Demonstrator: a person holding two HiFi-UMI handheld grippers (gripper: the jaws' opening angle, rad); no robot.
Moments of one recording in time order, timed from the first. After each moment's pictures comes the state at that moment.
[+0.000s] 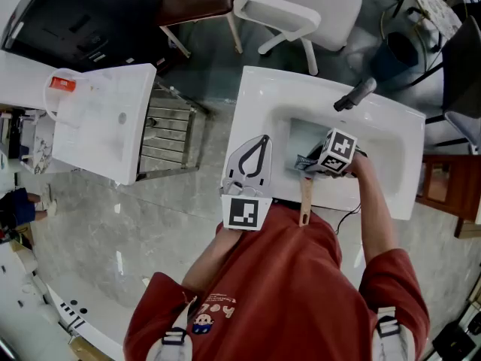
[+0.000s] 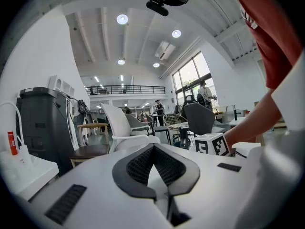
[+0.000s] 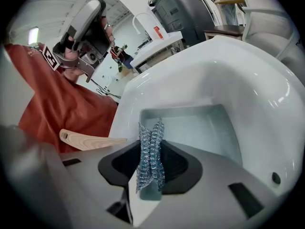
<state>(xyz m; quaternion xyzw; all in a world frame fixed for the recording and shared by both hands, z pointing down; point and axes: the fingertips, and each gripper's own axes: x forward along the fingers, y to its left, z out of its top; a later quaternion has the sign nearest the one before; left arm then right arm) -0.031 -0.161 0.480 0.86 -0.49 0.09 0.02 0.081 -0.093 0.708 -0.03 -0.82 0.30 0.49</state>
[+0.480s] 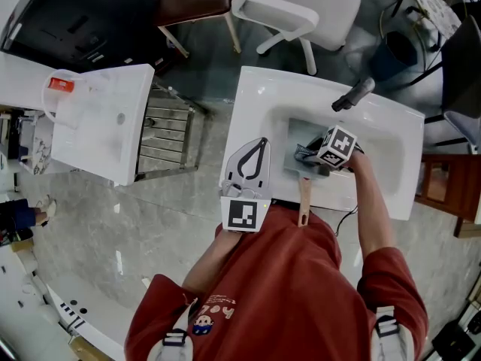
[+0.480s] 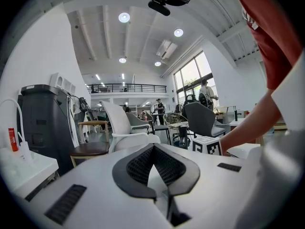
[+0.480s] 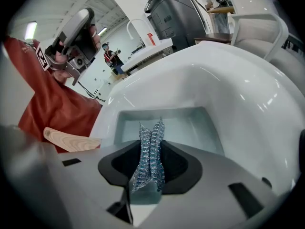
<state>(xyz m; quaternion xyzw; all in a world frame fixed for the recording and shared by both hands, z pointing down) -0.031 -0.157 0.488 0.86 -0.49 0.10 0.03 0.088 -0.125 0.732 0.03 -0.83 0.28 0.48</state>
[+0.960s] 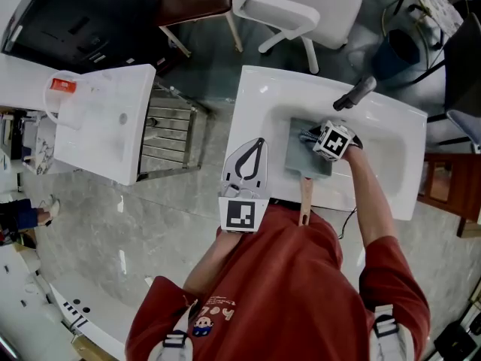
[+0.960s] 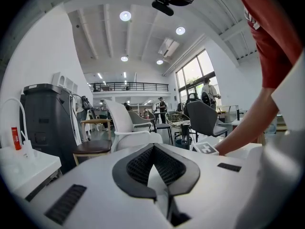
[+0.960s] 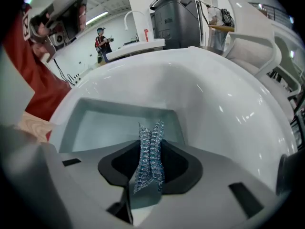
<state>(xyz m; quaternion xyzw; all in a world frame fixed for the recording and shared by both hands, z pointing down) -0.039 -0.158 0.491 0.86 -0.50 0.11 0.03 0.100 -0.184 0.767 0.13 -0.83 0.15 0.52</state>
